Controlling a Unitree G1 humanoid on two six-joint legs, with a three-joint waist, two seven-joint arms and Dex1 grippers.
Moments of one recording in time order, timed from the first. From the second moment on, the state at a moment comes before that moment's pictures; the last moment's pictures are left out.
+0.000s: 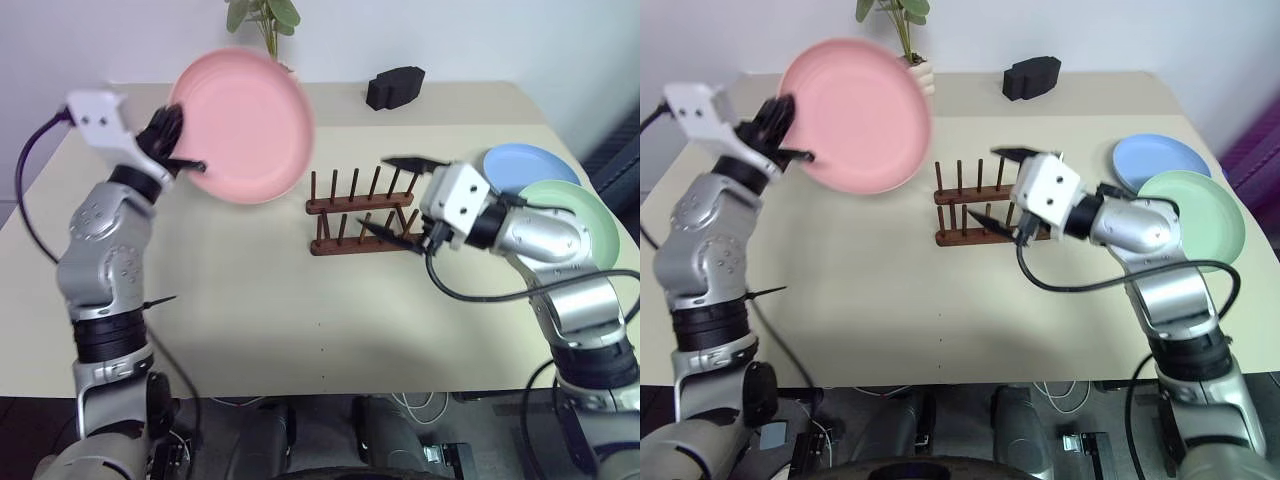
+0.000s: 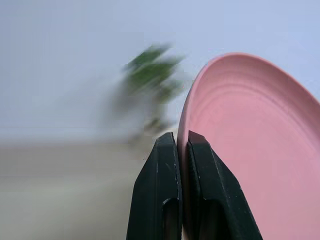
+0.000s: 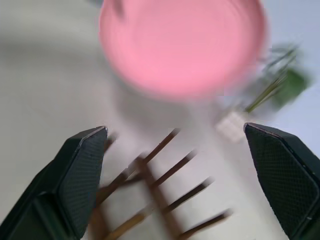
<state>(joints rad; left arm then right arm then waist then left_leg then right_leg) -0.66 0.36 0.23 -0.18 -0.42 0.44 -0.25 -0.58 -0.65 0.10 -0.36 0.11 0.24 0.75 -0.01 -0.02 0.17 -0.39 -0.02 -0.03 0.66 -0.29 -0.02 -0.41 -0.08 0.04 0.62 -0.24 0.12</state>
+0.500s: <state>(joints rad) -0.68 0.22 0.13 -0.25 -0.43 0.50 -0.19 -0.62 -0.60 0.31 -0.30 -0.23 -0.04 0.67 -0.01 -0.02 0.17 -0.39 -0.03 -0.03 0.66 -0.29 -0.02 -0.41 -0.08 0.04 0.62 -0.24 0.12</state>
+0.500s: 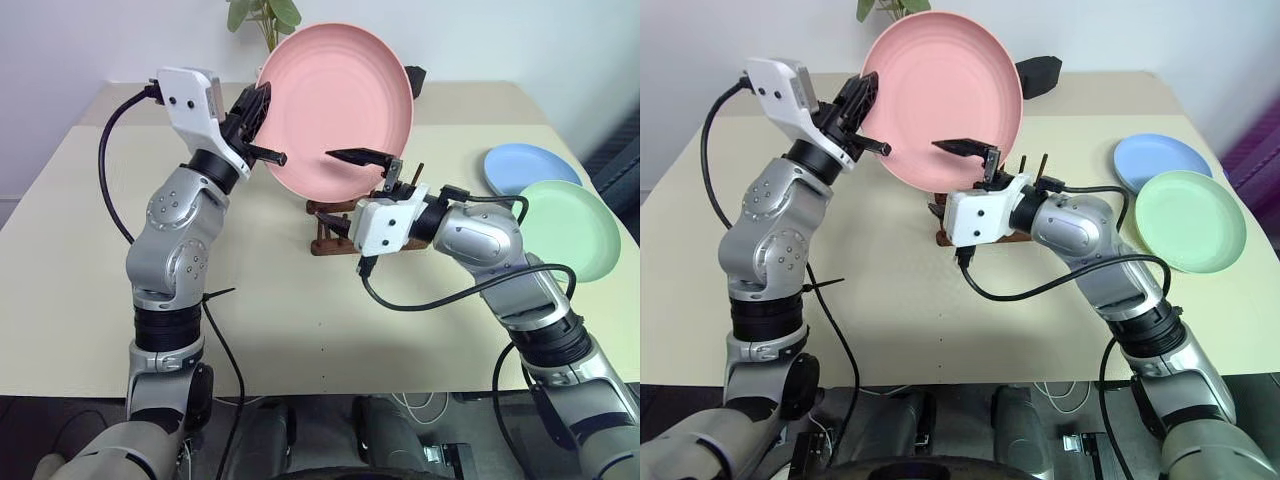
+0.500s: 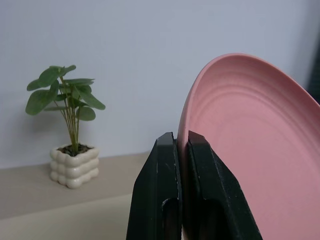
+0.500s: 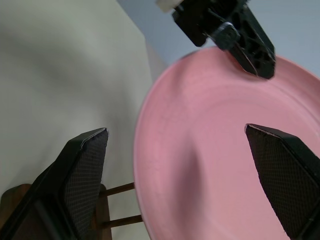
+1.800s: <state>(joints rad) -0.72 0.19 0.30 -0.27 -0.63 0.45 -0.14 -0.58 -0.62 0.24 -0.21 -0.41 -0.16 0.62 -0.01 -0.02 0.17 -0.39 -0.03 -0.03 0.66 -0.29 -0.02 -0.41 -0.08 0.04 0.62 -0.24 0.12</state>
